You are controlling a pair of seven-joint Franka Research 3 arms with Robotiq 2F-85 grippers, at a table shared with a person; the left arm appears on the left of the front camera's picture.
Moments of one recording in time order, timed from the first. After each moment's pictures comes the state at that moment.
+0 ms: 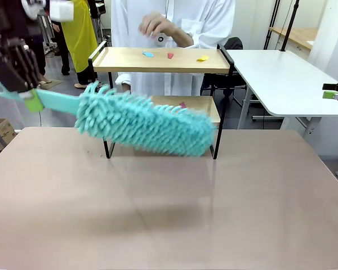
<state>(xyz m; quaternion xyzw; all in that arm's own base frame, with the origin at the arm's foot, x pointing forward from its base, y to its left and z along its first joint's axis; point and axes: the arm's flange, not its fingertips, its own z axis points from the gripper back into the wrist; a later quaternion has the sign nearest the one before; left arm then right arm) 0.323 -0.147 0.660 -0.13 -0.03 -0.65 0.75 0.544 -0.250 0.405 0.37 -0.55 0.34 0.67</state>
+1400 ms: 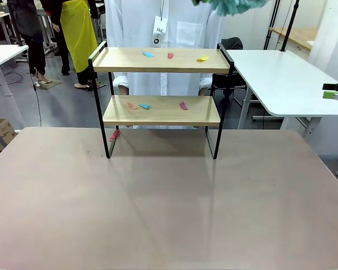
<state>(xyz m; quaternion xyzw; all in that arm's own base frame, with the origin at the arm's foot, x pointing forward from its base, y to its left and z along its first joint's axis) 0.320 -0.397 0.791 -0.21 -0.22 -0.25 0.92 0.544 -0.251 0.405 0.37 -0.55 0.34 0.67</state>
